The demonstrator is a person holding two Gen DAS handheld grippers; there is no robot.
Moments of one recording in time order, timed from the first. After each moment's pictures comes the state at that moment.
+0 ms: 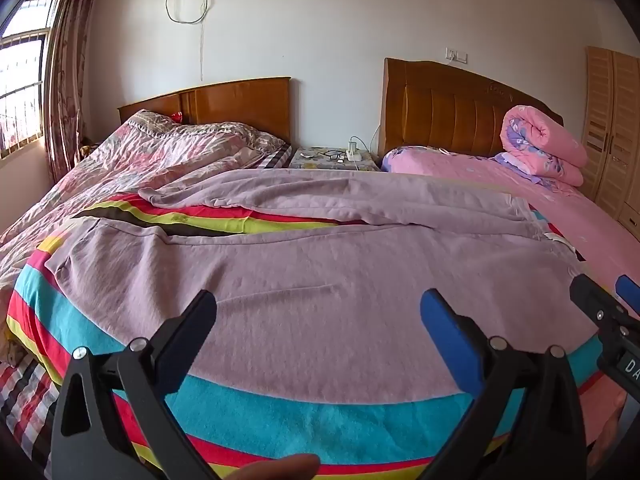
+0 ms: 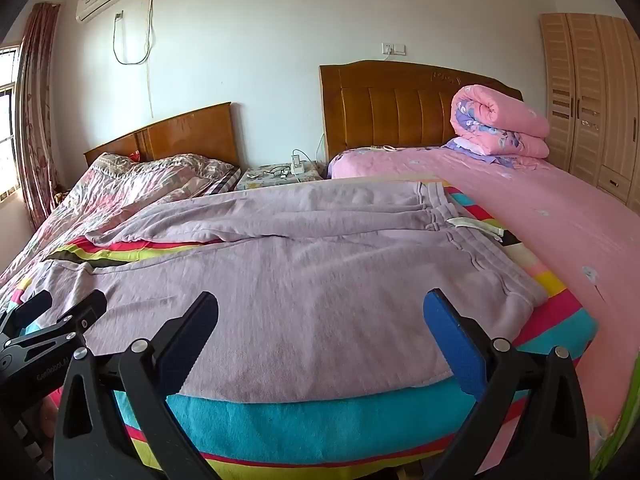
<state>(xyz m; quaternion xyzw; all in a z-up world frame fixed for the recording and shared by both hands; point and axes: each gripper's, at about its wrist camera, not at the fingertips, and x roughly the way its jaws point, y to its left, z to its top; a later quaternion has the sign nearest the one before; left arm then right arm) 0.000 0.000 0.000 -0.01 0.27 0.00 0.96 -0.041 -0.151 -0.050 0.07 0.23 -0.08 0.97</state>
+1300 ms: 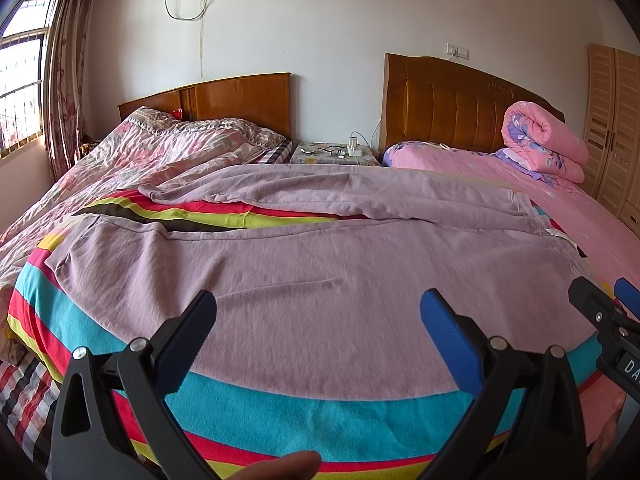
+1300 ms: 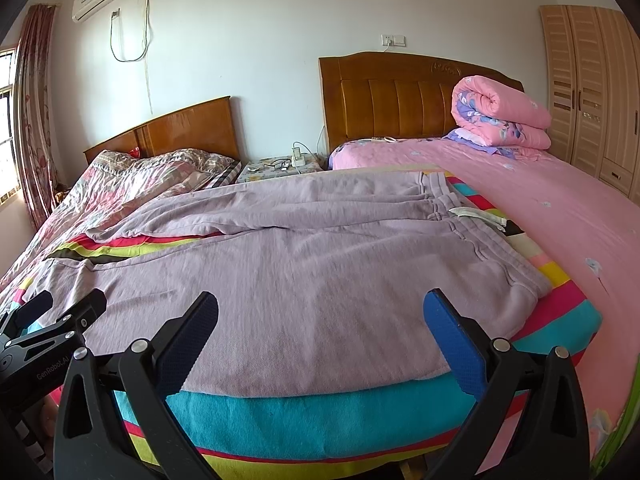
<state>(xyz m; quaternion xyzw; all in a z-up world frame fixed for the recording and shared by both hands) 0.001 0.000 -0.005 -0.01 0.27 0.00 0.96 -0.038 -0.150 -0.057 0.07 0.24 -0.08 0.96</state>
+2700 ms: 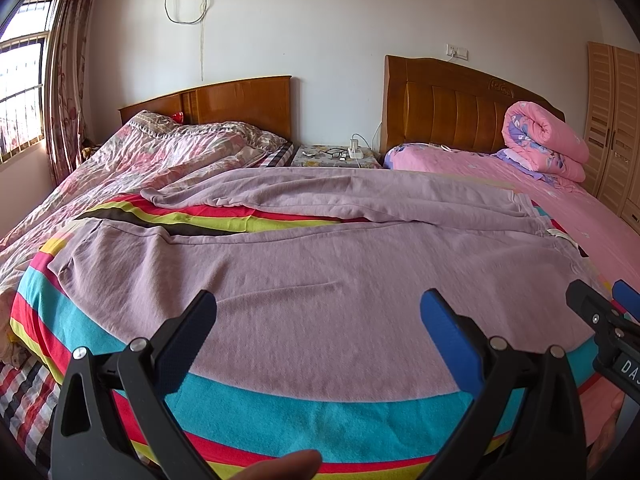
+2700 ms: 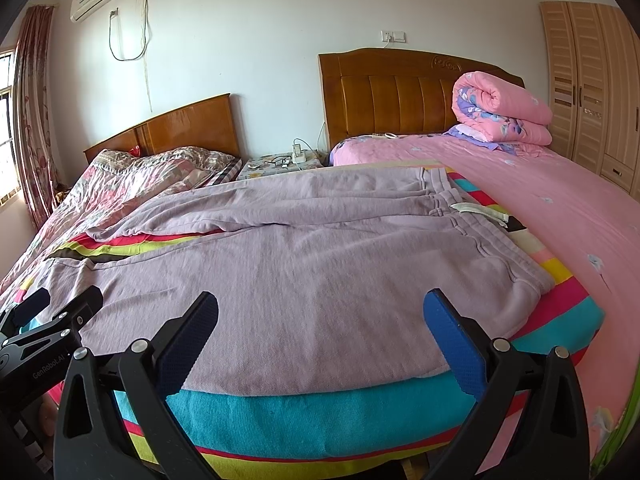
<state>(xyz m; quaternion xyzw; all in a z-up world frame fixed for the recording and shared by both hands) -0.002 0.005 -0.009 0.00 0.27 0.00 0.96 -0.036 -0.151 -0.061 0.08 0.25 -0.09 0.96</state>
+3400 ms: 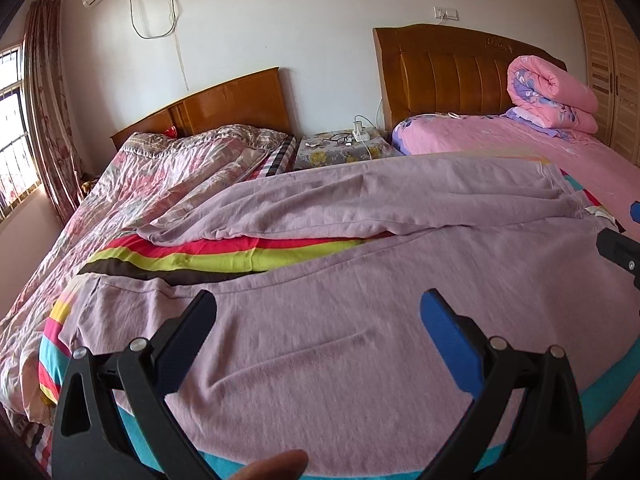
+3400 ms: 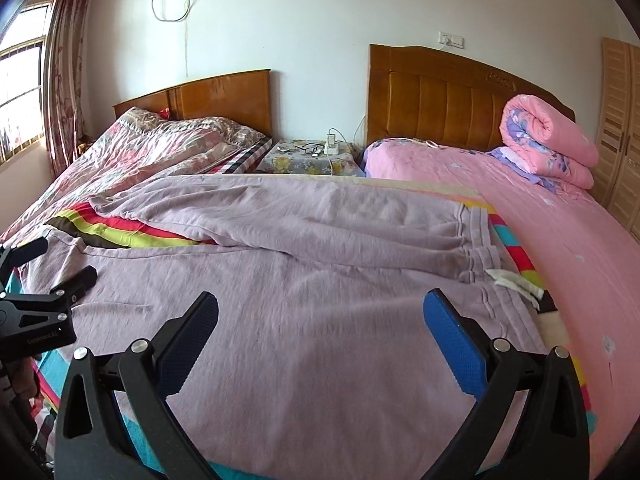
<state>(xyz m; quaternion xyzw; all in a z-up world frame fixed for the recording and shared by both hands) 0.100 0.001 0.012 0.09 0.30 0.02 0.95 0.076 -0.188 -0.030 0.00 0.29 0.00 0.96</state>
